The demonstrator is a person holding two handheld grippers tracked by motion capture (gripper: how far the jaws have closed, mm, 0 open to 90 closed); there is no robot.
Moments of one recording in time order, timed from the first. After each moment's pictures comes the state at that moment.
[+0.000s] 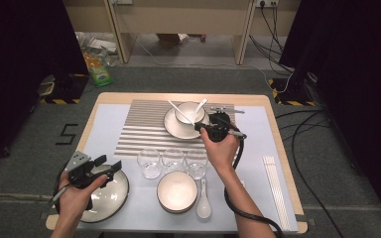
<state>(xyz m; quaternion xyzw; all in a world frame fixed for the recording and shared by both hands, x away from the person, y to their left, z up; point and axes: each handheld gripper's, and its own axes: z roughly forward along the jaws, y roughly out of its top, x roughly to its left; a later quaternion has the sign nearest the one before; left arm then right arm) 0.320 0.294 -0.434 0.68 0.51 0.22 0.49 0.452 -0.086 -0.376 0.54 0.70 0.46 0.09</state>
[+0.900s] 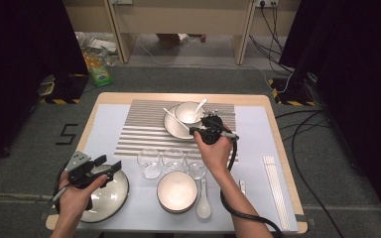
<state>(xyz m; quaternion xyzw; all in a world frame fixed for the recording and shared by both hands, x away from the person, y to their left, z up) 0.320 0.295 -0.434 0.67 0.51 0.22 0.49 0.455 -0.071 -0.391 0.53 0.72 0.44 0.08</state>
